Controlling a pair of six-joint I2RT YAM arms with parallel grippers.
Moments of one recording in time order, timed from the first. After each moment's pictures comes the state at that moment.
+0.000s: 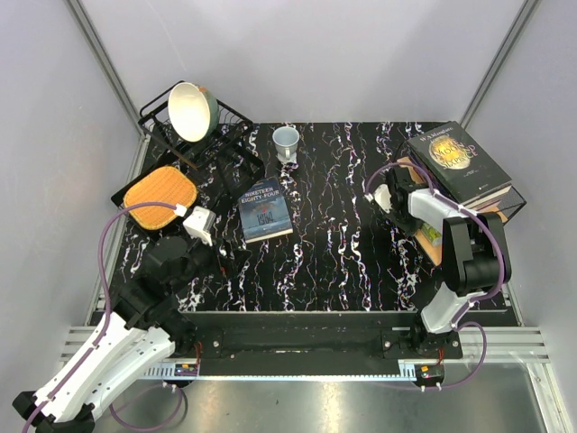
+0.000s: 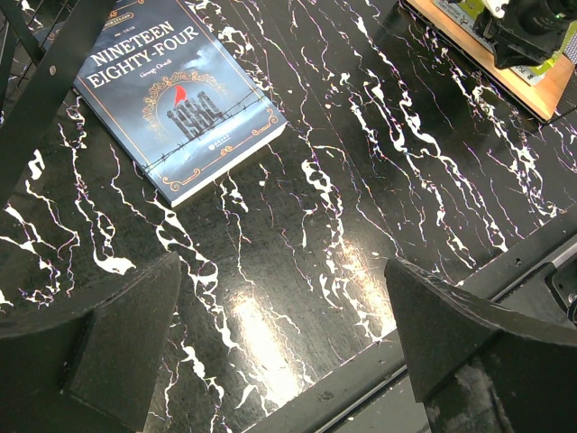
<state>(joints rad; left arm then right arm) -0.63 0.46 0.59 -0.50 0.00 -0.32 0.16 1.70 1.04 -0.62 0.34 -0.69</state>
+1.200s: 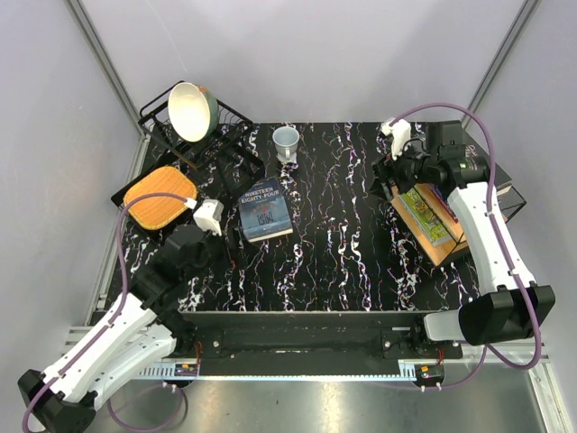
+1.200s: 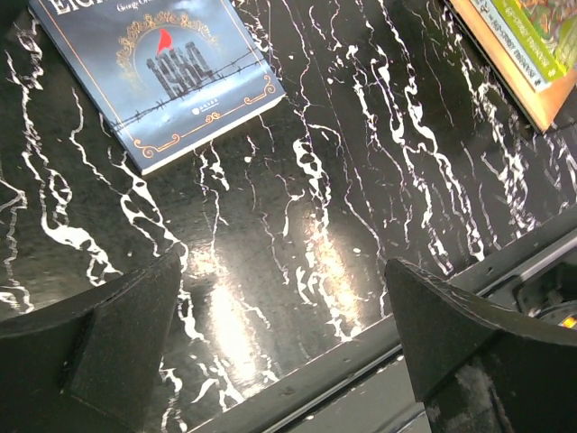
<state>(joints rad) -0.61 0.62 0.60 -0.46 0.02 -0.48 0.12 1.36 1.47 -0.88 -0.50 -0.45</state>
